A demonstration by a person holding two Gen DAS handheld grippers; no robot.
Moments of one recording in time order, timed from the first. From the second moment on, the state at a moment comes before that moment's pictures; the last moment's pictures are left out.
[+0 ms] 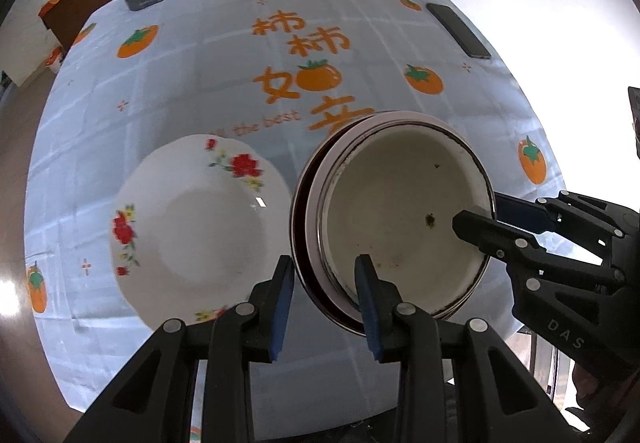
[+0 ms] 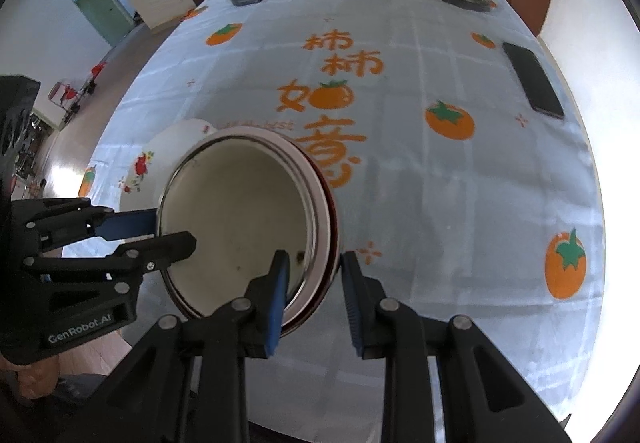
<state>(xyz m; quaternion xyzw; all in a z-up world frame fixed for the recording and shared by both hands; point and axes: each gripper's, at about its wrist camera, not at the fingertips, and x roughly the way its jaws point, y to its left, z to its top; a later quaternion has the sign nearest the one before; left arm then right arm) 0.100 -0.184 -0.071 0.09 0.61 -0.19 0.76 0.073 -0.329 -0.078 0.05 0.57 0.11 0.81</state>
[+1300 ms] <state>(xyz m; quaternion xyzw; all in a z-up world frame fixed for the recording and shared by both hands) 0.122 -0.085 -0.066 0.04 0.61 -0.12 0.78 0.117 -0.227 -0.073 0.00 0.57 0.18 0.80</state>
